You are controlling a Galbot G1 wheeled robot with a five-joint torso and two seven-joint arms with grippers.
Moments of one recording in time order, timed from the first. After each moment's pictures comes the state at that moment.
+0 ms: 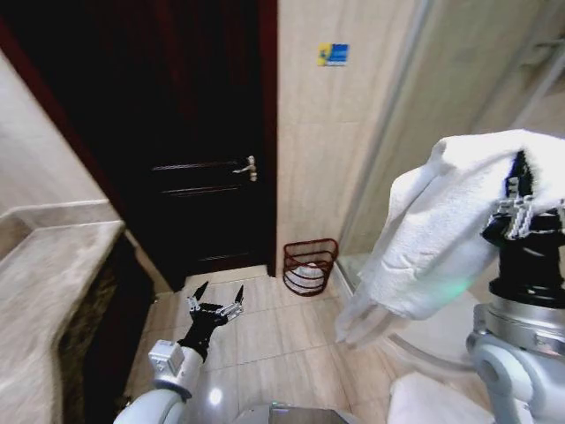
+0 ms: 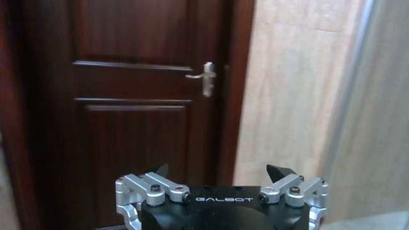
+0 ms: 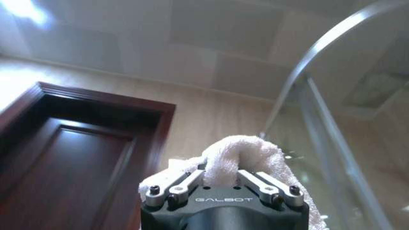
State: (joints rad) left arm 1.91 -1.56 -0.57 -2.50 -0.07 0.26 0.15; right arm -1.46 1.21 0.95 2.50 0.49 0.33 0.00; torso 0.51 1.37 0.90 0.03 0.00
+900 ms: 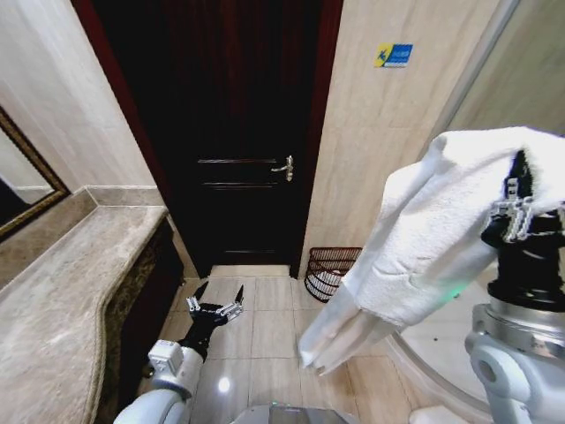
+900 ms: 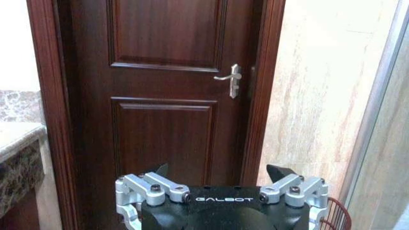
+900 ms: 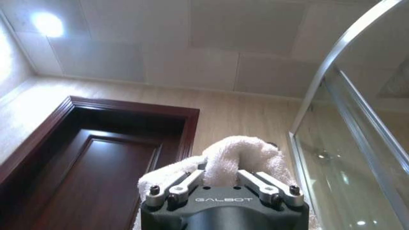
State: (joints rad) left arm 1.91 -1.56 -0.57 -2.50 -0.07 0.26 0.15; right arm -1.47 1.22 0.94 2.50 0.46 0.35 -0.01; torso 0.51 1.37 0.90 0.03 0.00
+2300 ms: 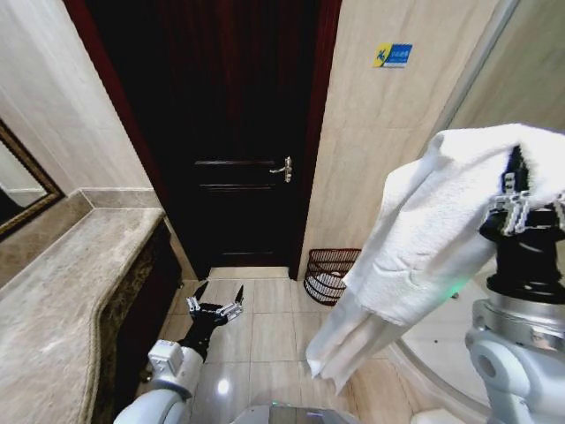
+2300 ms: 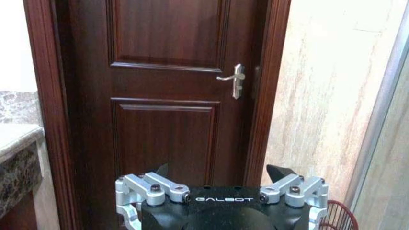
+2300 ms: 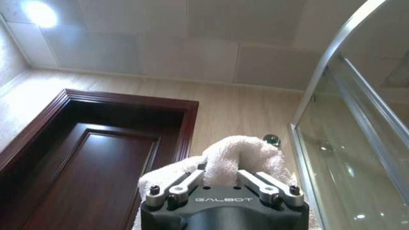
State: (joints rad) left arm 1.91 -1.56 -0.57 -2.50 -0.07 0.26 0.15; right arm -1.44 1.20 0.93 2.50 0.47 0.31 0.00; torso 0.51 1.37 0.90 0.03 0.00
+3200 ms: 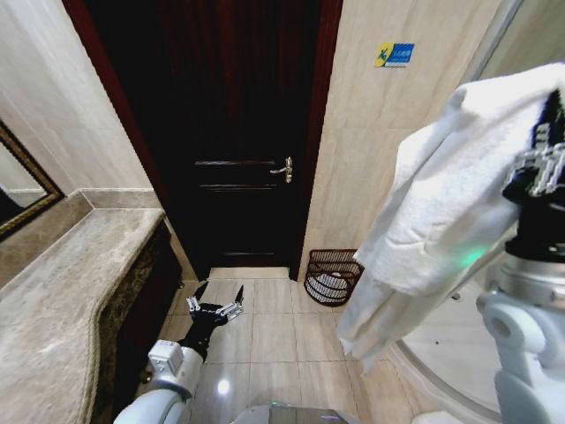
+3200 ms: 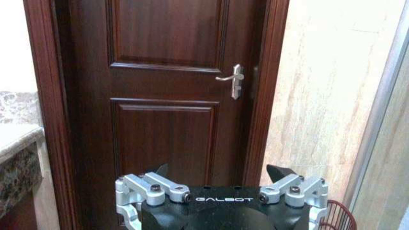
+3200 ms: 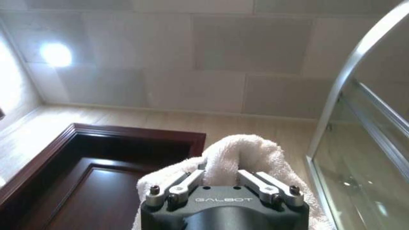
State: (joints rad) left arm 1.91 -1.56 -0.57 -2.50 -0.07 0.26 0.15; right arm -1.12 1.01 0.90 2.35 0.60 0.28 0.01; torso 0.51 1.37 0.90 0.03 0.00
